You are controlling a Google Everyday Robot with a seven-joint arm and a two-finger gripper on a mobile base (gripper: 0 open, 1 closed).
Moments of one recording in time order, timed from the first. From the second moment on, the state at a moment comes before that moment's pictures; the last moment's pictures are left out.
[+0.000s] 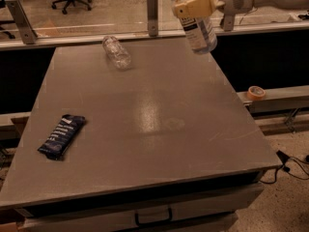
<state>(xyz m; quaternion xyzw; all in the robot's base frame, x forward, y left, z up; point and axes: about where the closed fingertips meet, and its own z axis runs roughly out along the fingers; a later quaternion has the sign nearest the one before) 0.651 -0.079 1.070 -0.52 0.61 0.24 0.55</state>
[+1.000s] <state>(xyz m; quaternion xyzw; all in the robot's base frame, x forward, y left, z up) 0.666 -0.119 1.010 -0.34 0.50 0.33 0.73</state>
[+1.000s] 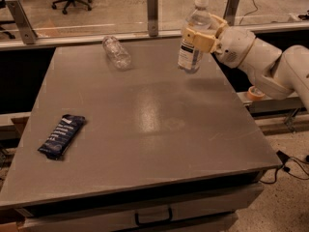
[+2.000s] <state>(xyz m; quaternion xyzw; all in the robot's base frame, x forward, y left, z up) 0.667 -0.119 0.988 -0.37 0.50 0.35 0.71</state>
